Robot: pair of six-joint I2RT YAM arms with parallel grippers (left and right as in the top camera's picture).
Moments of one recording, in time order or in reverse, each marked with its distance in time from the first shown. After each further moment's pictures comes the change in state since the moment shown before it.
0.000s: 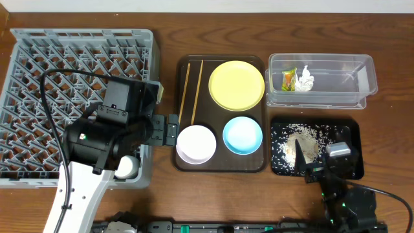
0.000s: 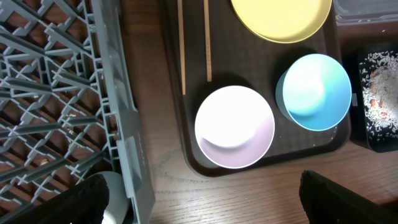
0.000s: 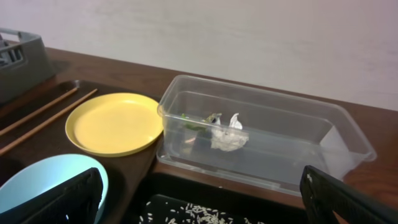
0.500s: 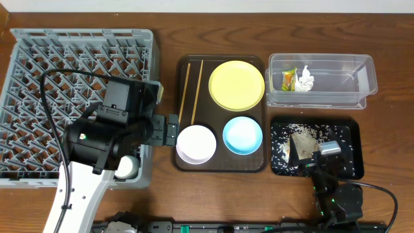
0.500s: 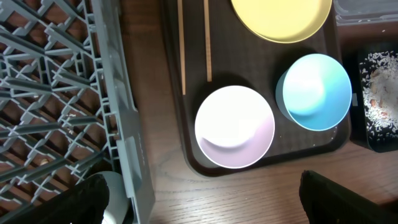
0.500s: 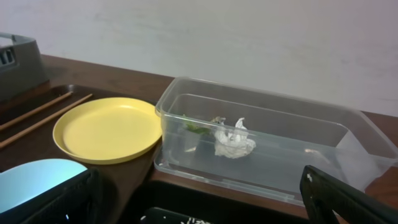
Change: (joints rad) left arm 0.000 0.000 0.000 0.000 0.000 0.000; right arm 0.000 -0.006 -0.204 0.278 -0.002 -0.002
